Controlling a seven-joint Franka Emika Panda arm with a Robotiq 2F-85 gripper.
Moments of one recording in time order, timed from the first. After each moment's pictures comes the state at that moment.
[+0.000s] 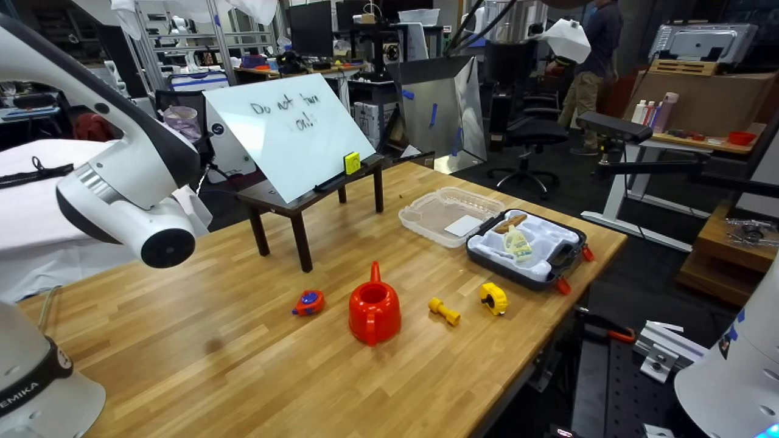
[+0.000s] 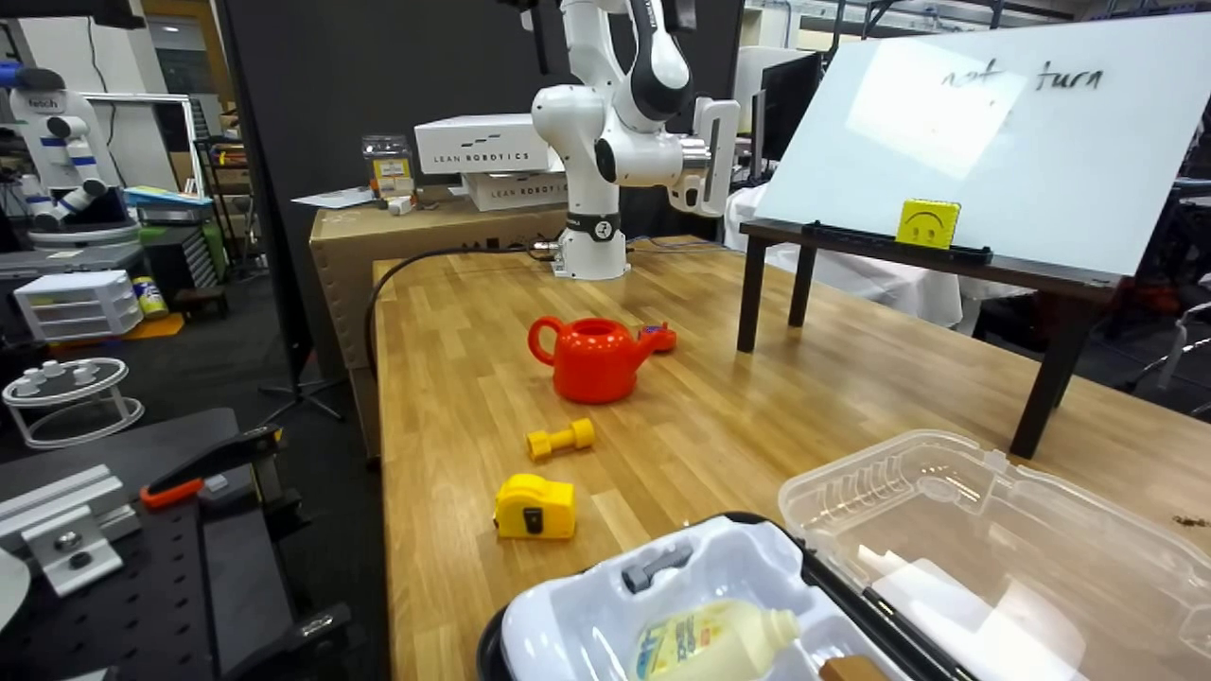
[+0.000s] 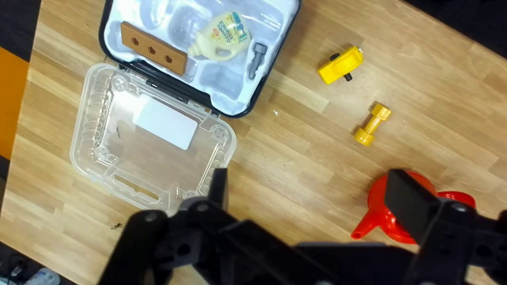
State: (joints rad) arm -0.06 -0.45 -0.16 -2.49 -0.28 2.12 -0.31
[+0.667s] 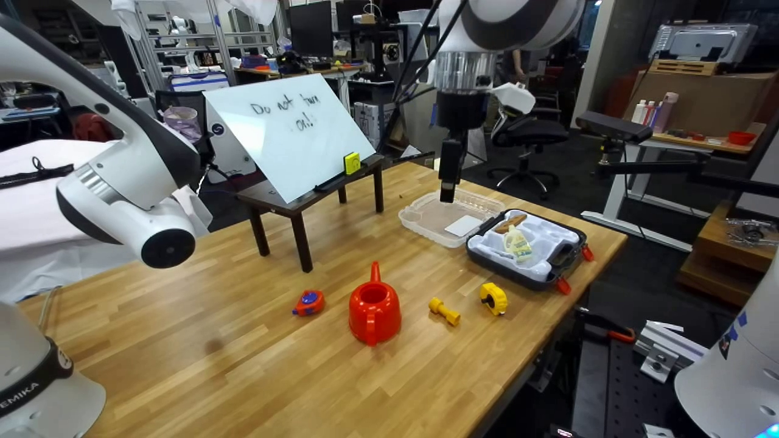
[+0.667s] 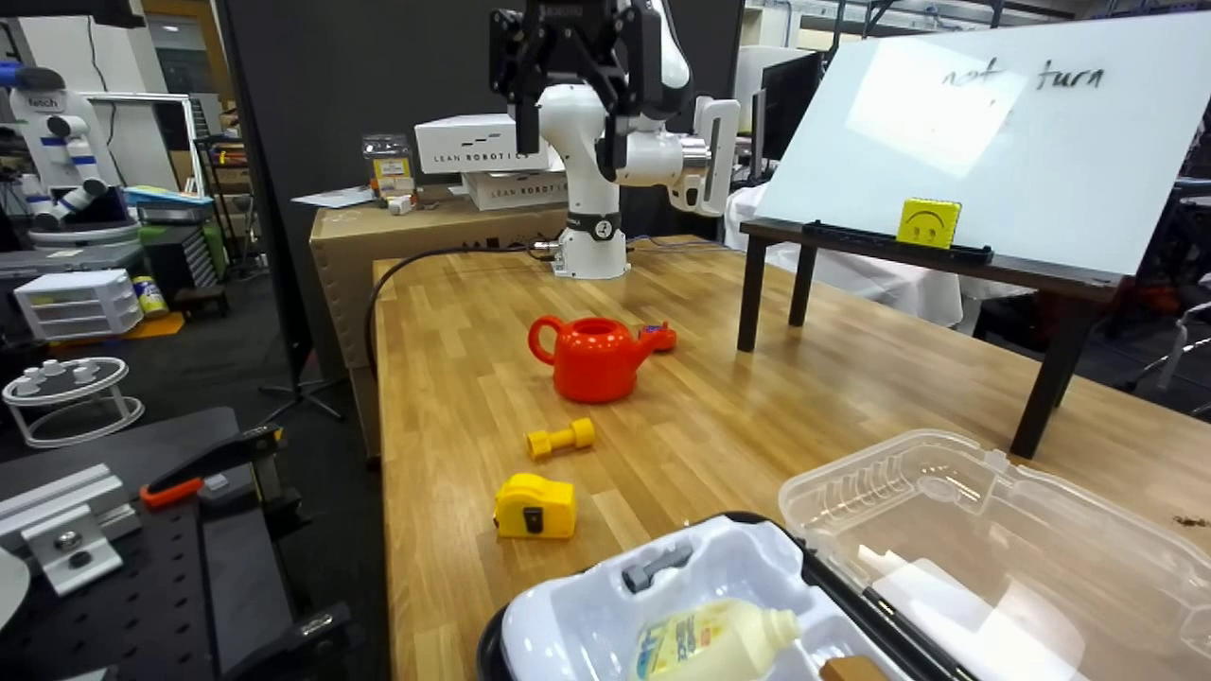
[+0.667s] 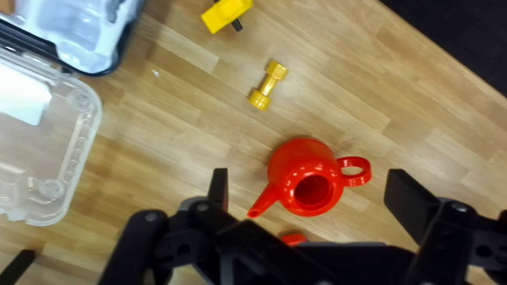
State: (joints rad) arm 0.06 -0.24 -0.15 -2.46 0.05 2.24 -0.41
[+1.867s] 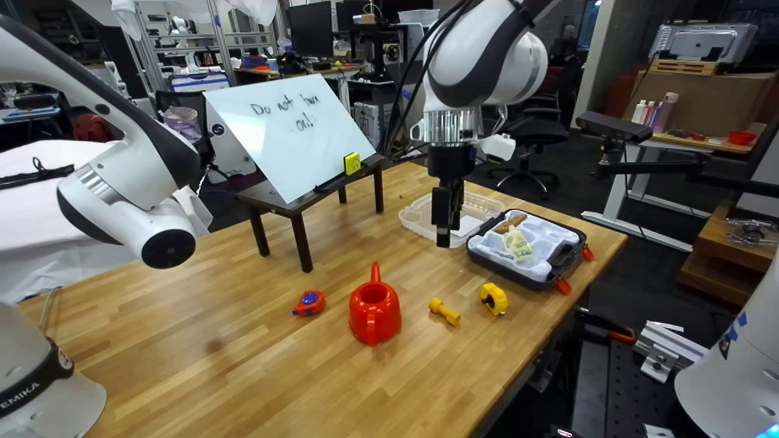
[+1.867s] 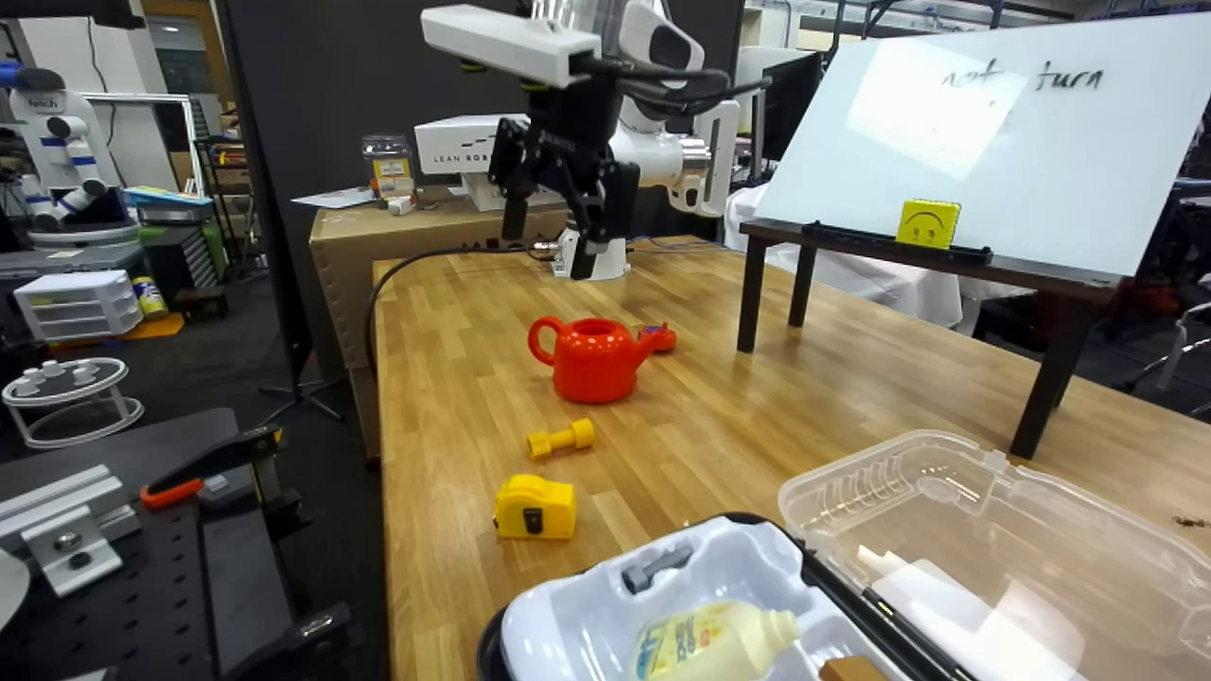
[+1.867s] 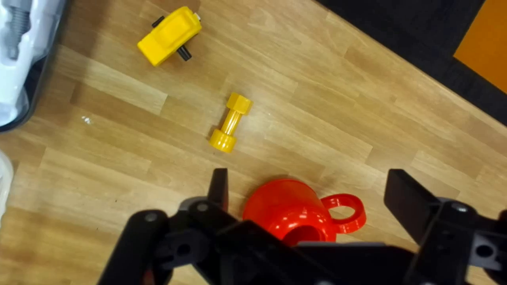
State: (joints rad) arm 0.06 -0.04 -0.15 -2.45 0.22 2.26 -0.47
